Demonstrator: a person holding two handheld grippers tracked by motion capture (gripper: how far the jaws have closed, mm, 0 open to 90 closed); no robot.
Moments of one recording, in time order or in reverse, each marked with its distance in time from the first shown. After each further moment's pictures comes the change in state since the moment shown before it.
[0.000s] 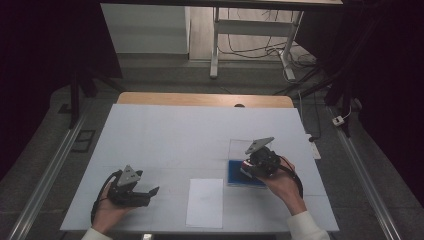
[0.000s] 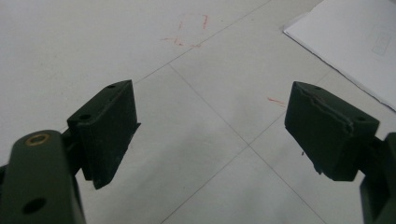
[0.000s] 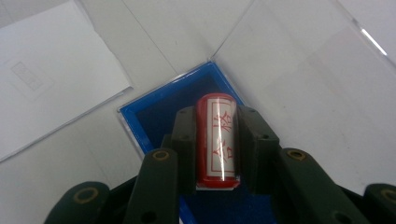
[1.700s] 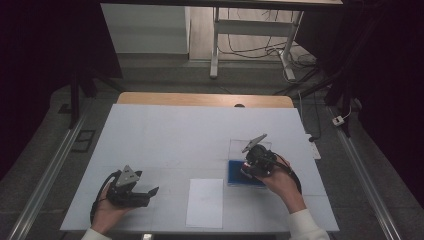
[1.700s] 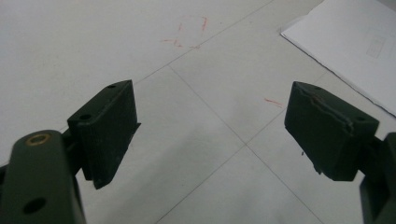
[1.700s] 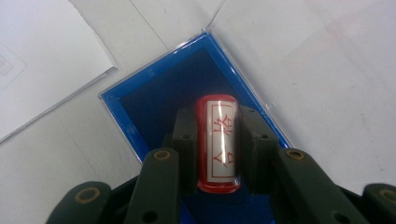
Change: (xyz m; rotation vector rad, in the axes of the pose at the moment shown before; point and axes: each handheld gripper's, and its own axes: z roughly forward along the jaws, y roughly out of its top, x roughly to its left) left arm -0.001 0.000 -0.004 -0.005 0.000 -0.004; right arm -0.006 0.005 0.015 0.130 0.022 0.041
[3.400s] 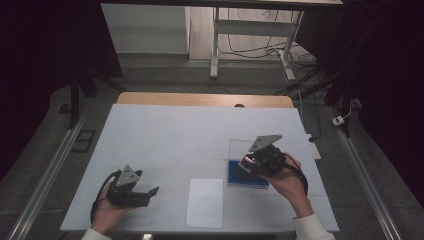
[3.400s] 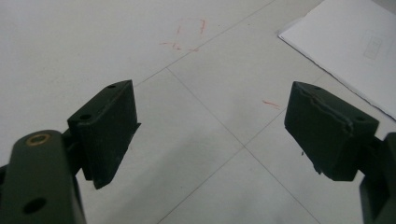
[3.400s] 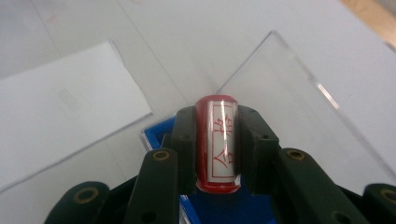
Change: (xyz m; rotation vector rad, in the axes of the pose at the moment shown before) left arm 0.000 0.001 0.000 -0.002 0.000 0.007; right arm 0.016 0.000 -0.054 -0.240 -0.021 -0.089
